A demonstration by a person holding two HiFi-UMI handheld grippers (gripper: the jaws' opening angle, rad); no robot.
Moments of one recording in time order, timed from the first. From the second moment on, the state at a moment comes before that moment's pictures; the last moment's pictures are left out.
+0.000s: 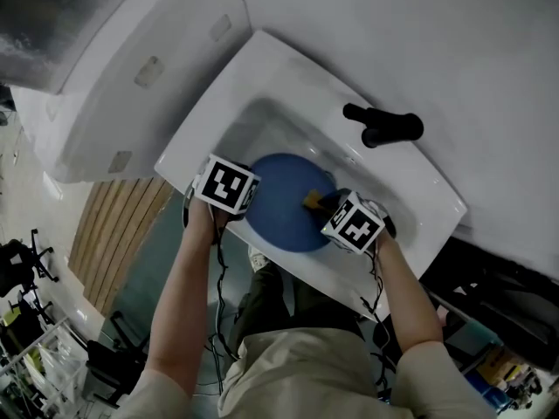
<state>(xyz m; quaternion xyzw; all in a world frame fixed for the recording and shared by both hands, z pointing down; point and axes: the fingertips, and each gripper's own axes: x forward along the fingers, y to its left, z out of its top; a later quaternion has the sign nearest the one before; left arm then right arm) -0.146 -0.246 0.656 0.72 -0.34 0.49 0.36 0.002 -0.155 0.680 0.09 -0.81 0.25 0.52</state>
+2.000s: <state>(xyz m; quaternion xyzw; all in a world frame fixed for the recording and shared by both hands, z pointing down) -0.171 -0.138 0.179 0.85 -0.49 0.17 -0.04 -0.038 -0.108 0.159 0.32 -0.95 0.05 -0.02</state>
